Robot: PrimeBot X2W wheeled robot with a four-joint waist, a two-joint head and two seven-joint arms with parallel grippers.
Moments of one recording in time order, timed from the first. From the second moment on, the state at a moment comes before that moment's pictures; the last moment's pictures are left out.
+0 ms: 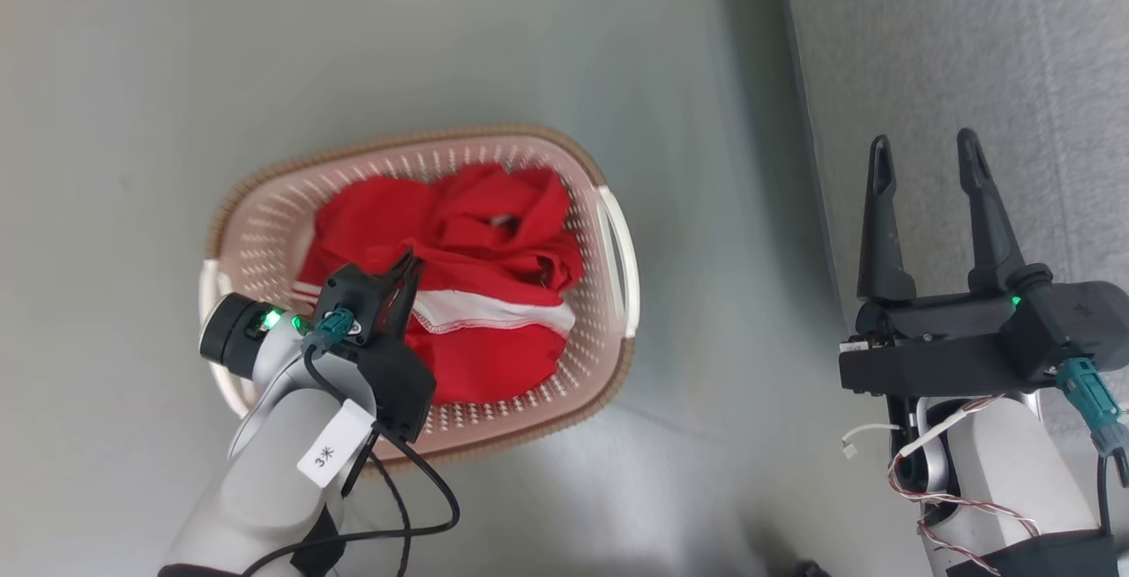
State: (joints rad) left arm -0.68 0.08 -0.38 0.91 -0.13 -0.12 -0.25; right arm -0.38 -0.07 0.15 0.05 0.13 -0.09 -0.26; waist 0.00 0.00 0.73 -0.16
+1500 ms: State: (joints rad) left arm -0.64 0.08 -0.36 0.63 -0.30 -0.13 -0.25; right arm -0.32 -0.06 0.27 0.43 0.15 0.05 -0.26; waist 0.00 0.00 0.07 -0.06
